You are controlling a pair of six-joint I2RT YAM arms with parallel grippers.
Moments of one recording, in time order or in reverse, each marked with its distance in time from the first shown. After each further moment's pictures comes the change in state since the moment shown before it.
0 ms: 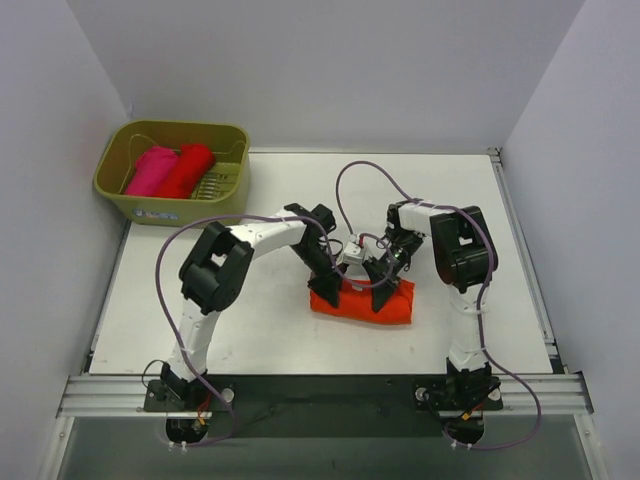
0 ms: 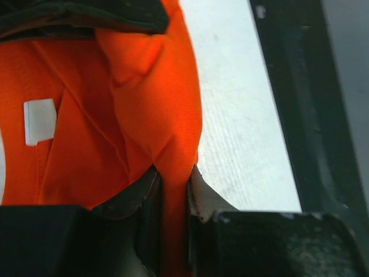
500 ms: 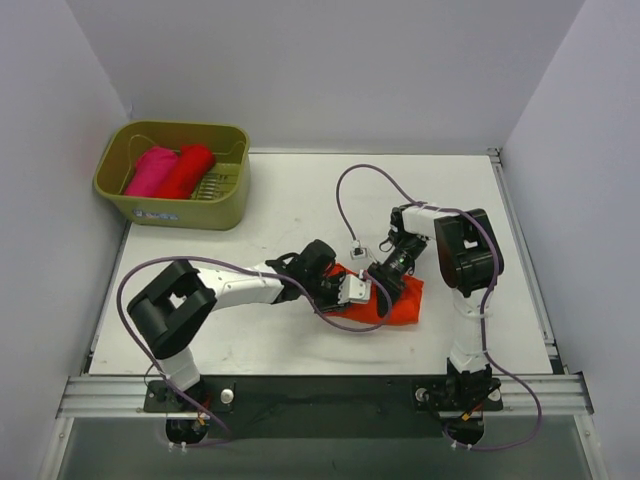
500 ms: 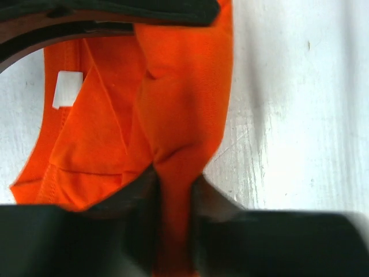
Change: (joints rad) left arm -0.195 -0.362 -0.566 0.845 -0.488 -0.333; right arm 0.000 -0.040 -0.052 0.014 0.037 -0.084
